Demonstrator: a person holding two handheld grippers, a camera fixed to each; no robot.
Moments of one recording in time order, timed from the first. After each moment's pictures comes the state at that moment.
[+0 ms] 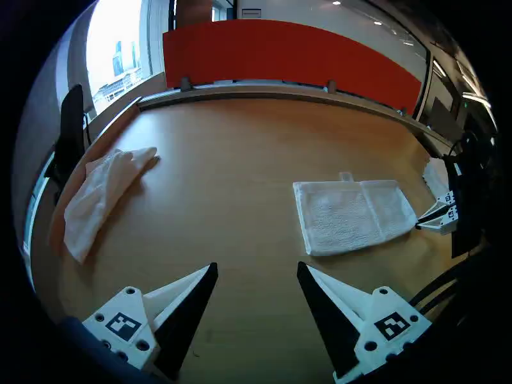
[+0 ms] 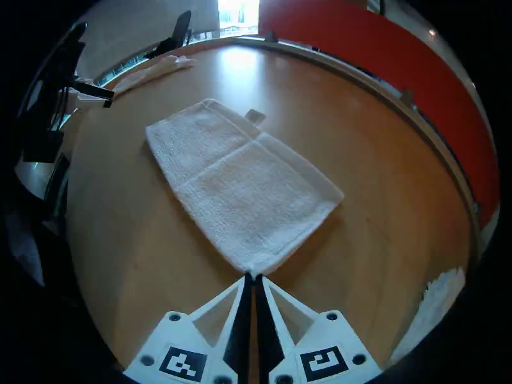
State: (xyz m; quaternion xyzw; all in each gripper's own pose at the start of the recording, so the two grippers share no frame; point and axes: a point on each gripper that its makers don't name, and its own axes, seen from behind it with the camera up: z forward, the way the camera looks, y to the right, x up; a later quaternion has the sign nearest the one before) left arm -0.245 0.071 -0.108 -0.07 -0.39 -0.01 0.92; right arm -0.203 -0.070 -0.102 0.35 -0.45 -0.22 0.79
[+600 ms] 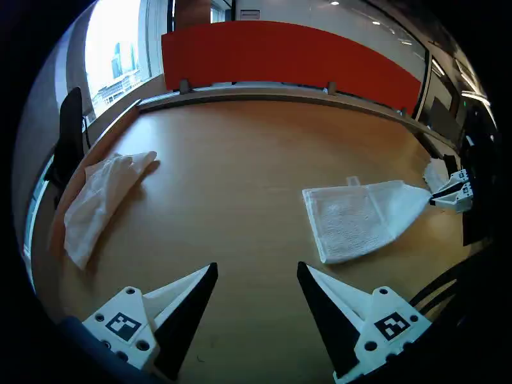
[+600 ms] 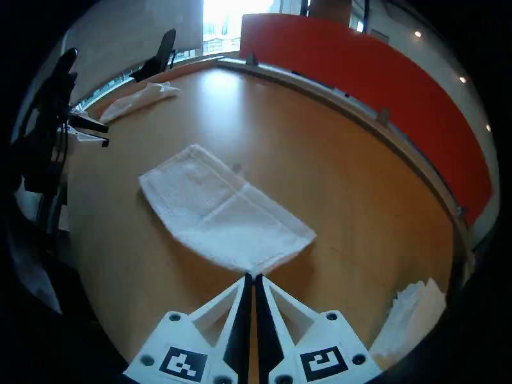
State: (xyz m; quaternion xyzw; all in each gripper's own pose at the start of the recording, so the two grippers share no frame) left arm -0.243 0.069 -0.100 -0.07 -0.38 -0.01 0.92; right arm -0.131 -0.080 -0.075 0.31 -0.41 -0.21 0.83
